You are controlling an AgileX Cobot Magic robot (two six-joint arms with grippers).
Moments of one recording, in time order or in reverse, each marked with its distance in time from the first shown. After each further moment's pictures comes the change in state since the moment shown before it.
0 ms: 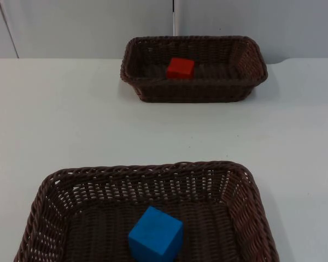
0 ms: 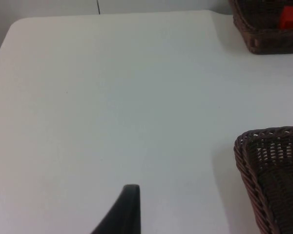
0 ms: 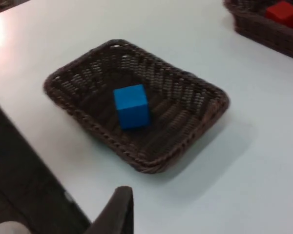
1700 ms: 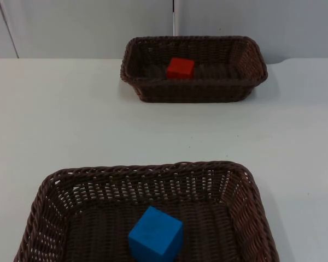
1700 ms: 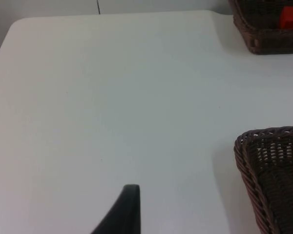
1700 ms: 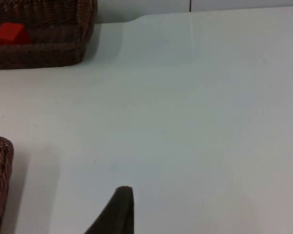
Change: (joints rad) right arm -0.820 0.000 0.000 0.002 0.000 0.002; left arm 0.000 0.000 0.000 0.000 0.000 0.000
